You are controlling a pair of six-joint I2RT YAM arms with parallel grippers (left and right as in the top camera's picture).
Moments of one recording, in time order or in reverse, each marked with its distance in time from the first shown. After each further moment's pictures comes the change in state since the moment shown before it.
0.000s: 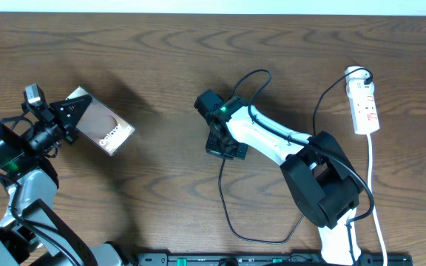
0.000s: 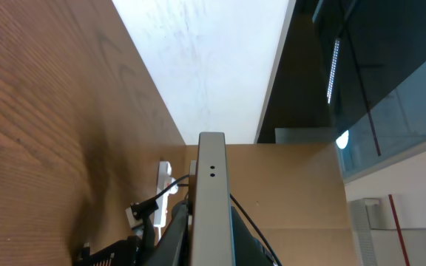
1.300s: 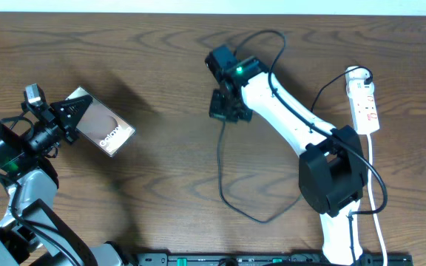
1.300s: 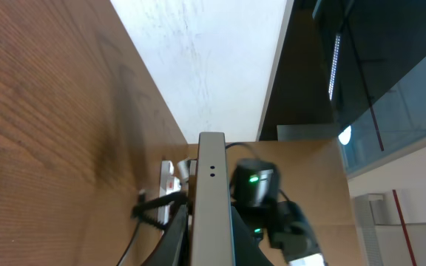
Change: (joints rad) left arm 0.000 0.000 0.000 0.000 0.006 0.023; right arm -0.127 0.035 0.380 -0.158 -0.037 -0.252
